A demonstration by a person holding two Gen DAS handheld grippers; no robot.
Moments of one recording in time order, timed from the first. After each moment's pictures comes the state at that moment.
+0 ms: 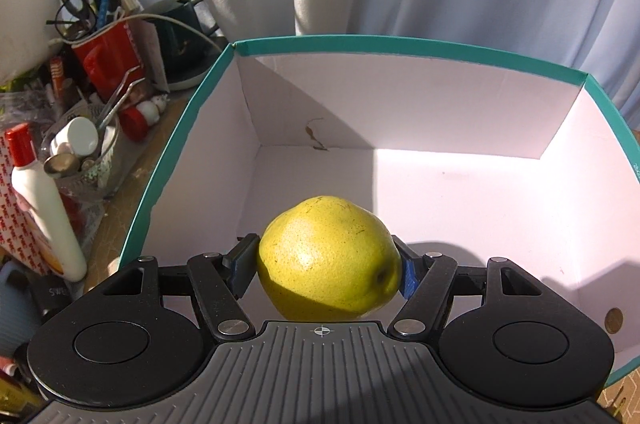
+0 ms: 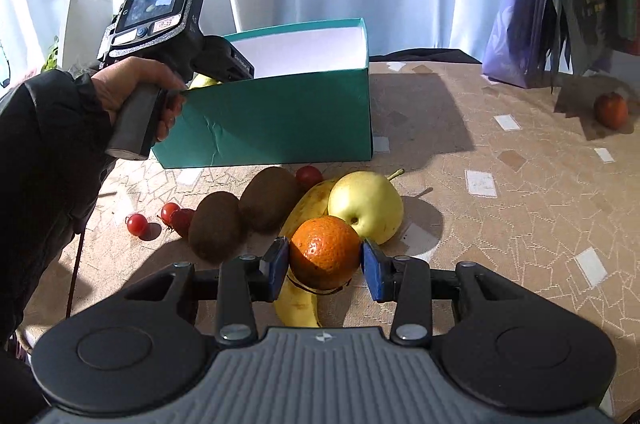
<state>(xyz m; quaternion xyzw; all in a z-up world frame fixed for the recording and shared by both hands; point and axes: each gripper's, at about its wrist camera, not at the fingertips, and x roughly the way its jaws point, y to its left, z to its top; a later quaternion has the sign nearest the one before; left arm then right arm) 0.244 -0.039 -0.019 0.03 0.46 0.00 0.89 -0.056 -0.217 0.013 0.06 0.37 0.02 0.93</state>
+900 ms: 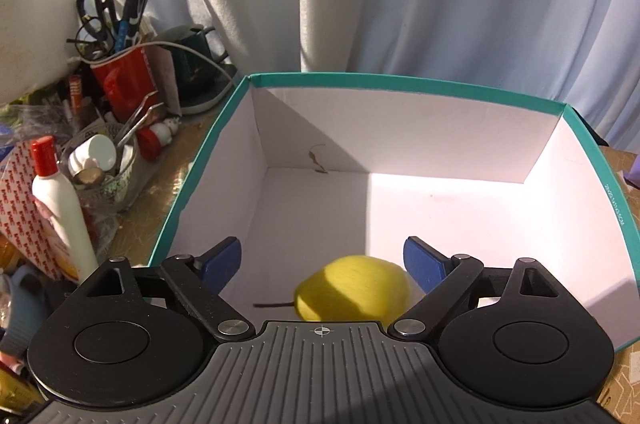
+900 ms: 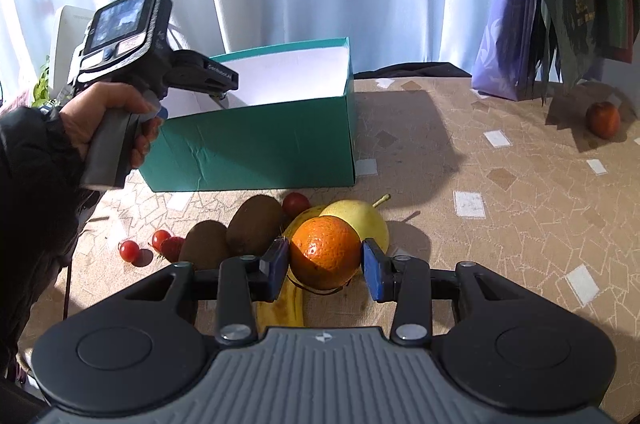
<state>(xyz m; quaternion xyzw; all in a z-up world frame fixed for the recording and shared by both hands) 0.222 -0.039 0.005 0.02 0.42 0.00 0.91 -0.043 -0.228 0.022 0.07 0.36 0.00 0.93</state>
